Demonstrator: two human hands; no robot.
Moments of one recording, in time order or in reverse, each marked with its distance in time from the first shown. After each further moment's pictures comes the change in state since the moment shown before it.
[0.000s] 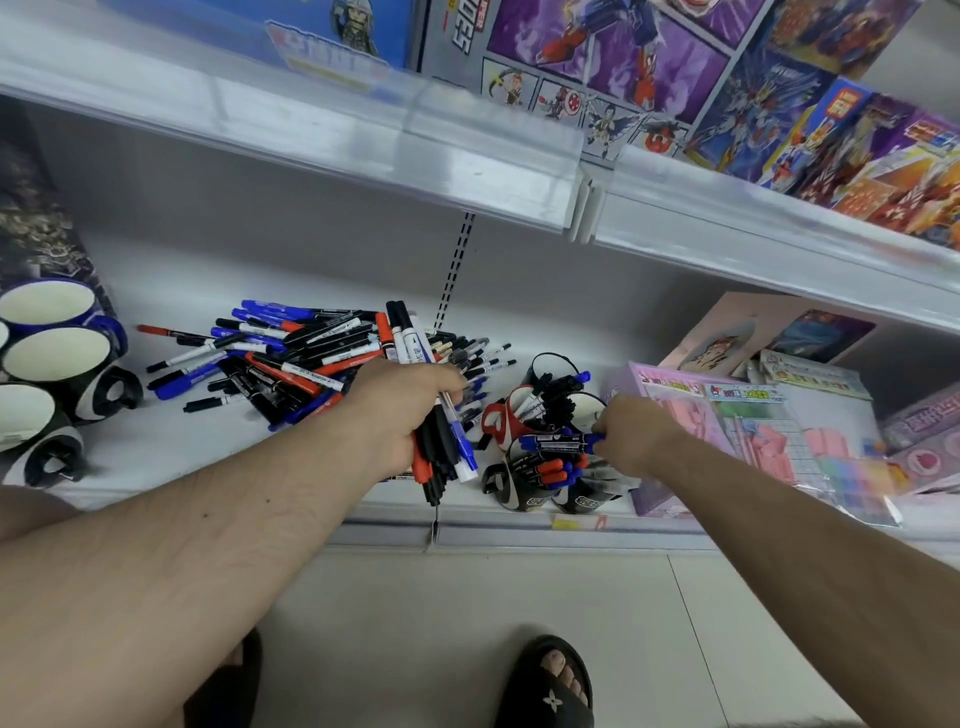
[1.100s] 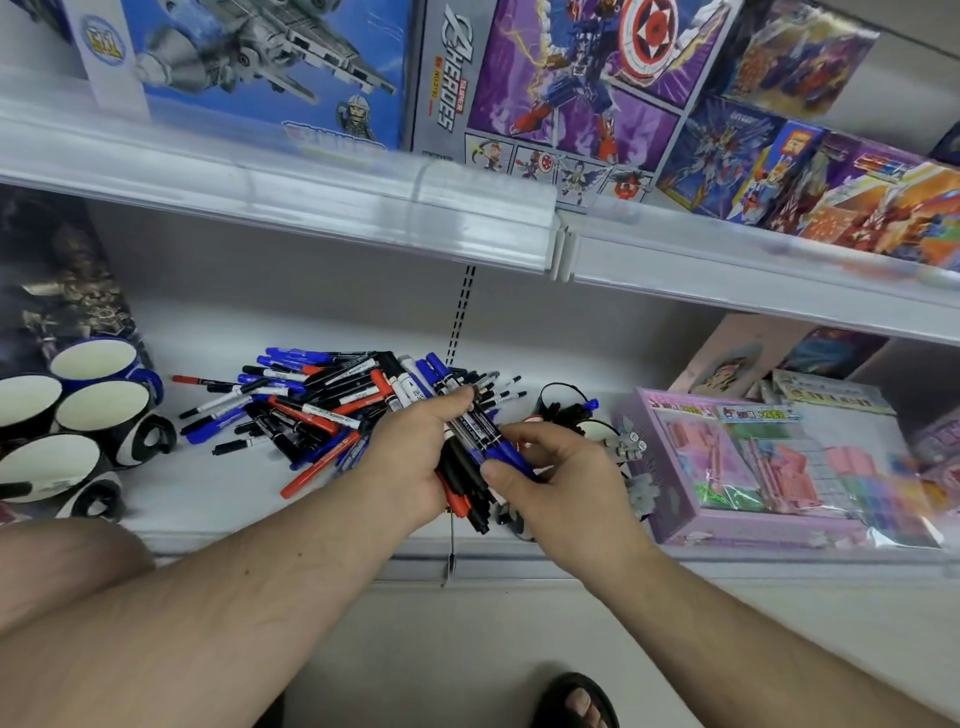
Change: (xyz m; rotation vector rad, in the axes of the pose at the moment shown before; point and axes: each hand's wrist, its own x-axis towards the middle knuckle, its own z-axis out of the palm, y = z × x) left_hand -0.031 -0.005 0.012 -0.333 -0.163 -0.076; right_hand -0.109 -0.088 0.003 1.209 0.320 -0.218
